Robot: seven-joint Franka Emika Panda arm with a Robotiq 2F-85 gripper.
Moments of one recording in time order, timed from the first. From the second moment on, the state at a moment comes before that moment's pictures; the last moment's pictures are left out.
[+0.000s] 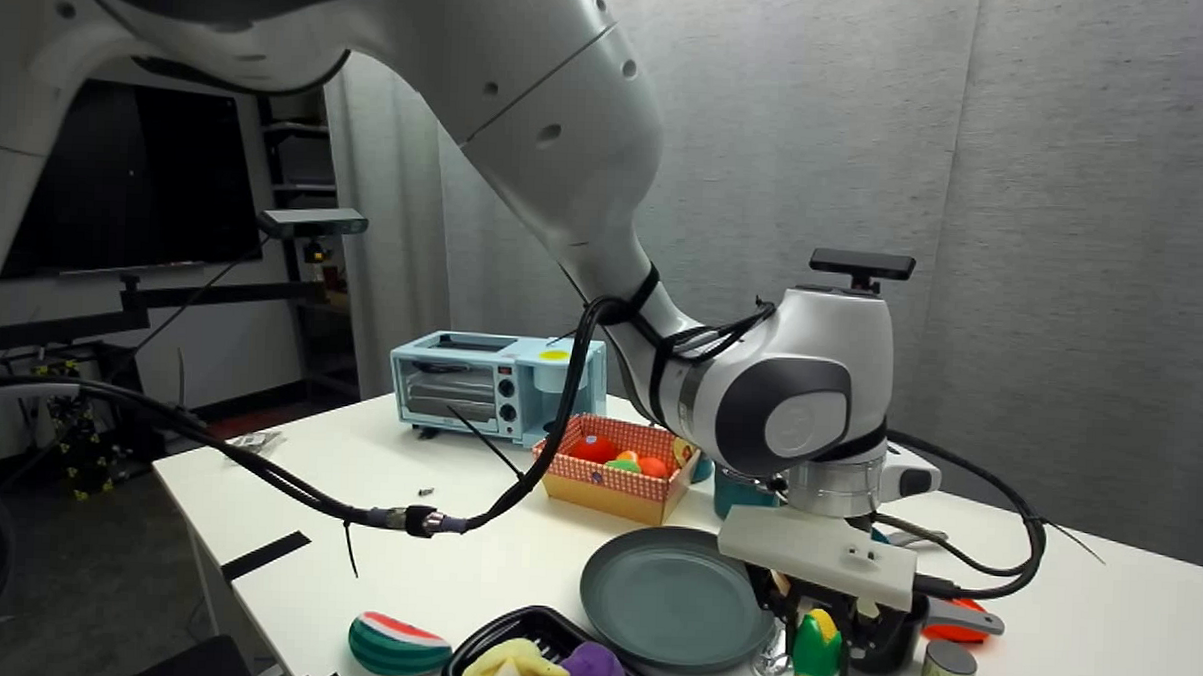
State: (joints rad) arm -0.42 0.50 -0.03 -2.00 -0.05 2.56 -0.55
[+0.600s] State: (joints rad) arm -0.36 0.51 -0.02 -1.93 -0.05 2.55 -0.52
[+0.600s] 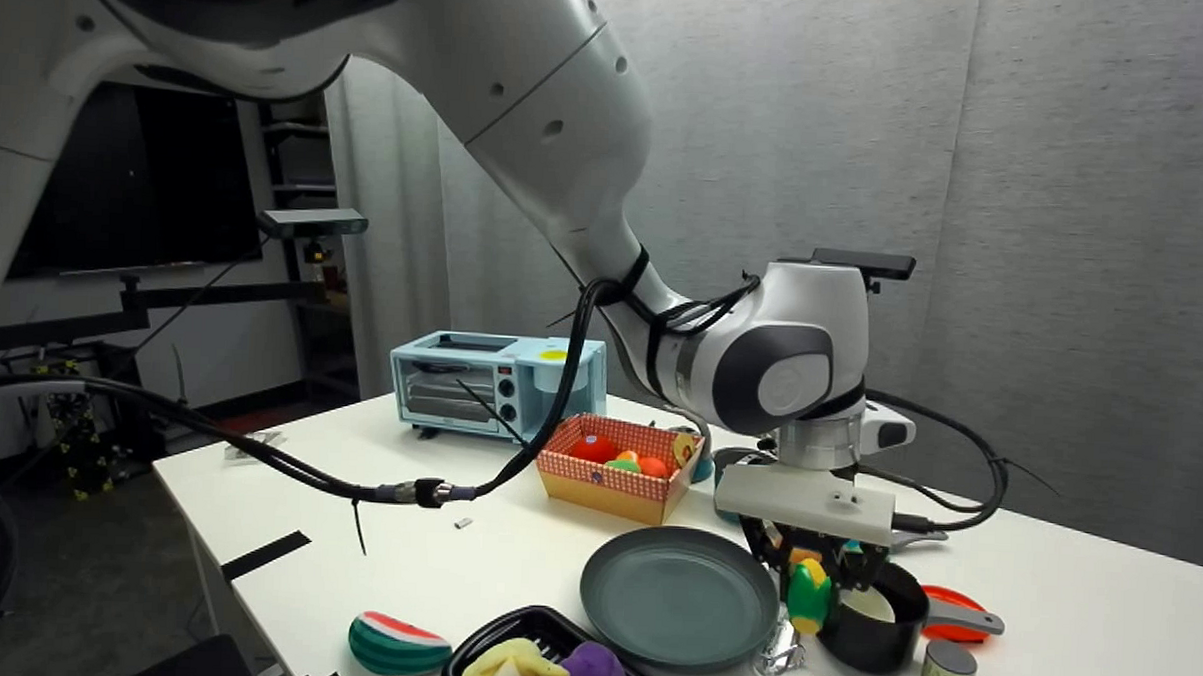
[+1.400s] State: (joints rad) arm -0.30 0.65 -0.02 -1.72 -0.05 2.55 -0.34
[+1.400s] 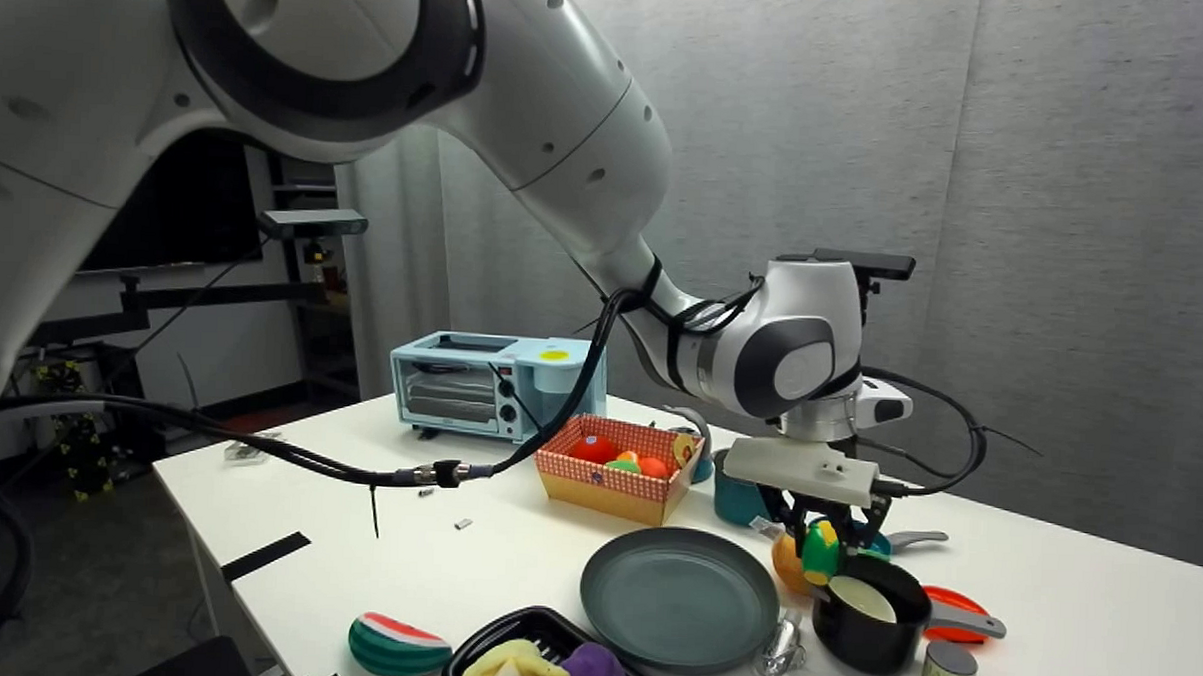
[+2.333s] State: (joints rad) arm -0.30 0.74 -0.05 -1.59 -0.05 2.53 -0.24
